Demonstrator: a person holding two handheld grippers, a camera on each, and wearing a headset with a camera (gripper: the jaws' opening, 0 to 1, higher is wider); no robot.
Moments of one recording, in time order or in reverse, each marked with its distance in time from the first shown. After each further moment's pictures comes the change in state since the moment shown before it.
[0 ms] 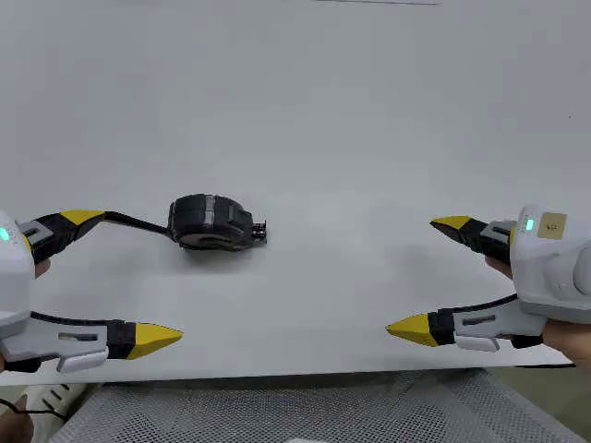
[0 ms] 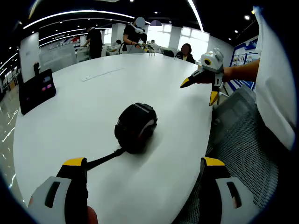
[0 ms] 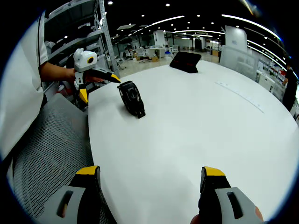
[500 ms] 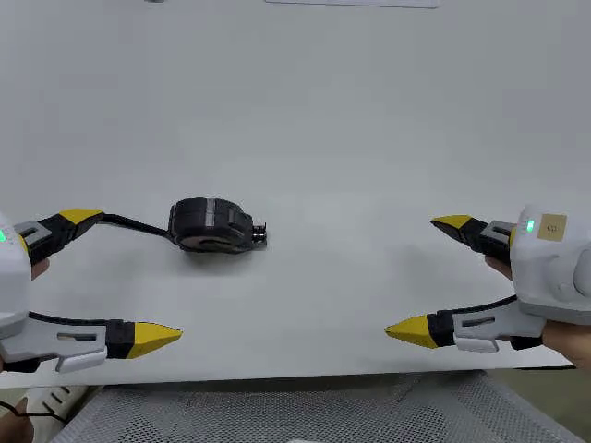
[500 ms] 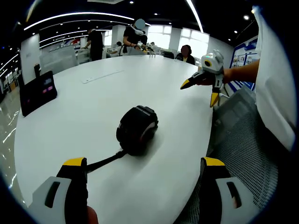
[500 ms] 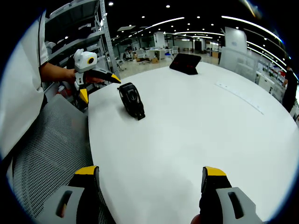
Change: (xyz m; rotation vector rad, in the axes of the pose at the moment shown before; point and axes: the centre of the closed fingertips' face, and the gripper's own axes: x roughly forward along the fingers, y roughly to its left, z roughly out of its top) left arm -0.002 0.001 0.004 0.004 -0.019 0.005; right arm -0.001 -0.001 0.002 -0.006 -0.015 -0.004
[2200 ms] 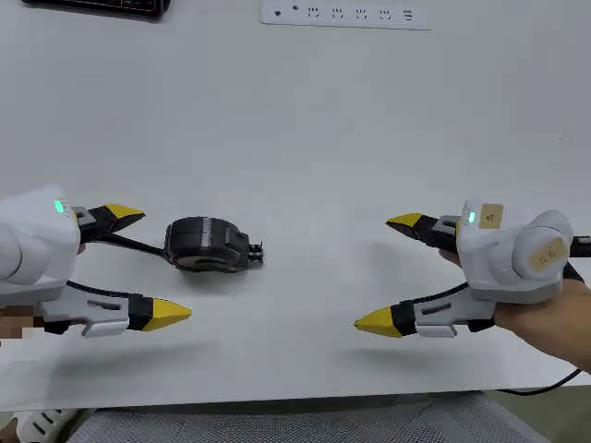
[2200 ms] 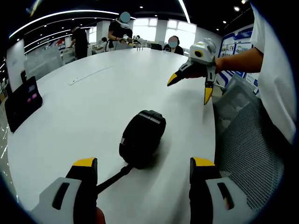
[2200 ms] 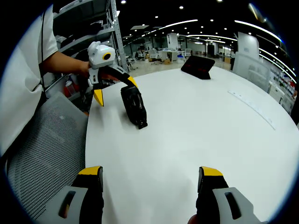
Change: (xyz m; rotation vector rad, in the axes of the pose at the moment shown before) left arm 0.041 0.018 0.011 0.099 0.072 -0.099; right arm 0.039 -0.010 0.024 -0.085 -0.004 0.085
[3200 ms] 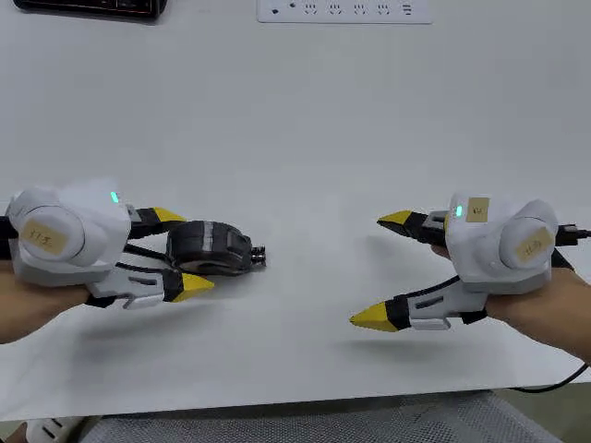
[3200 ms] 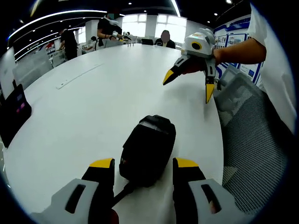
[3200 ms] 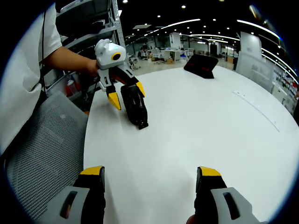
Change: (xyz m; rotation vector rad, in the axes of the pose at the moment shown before) left arm 0.033 0.005 0.008 0.080 0.038 -0.052; right arm 0.010 0.001 0.001 -0.007 0.006 0.027
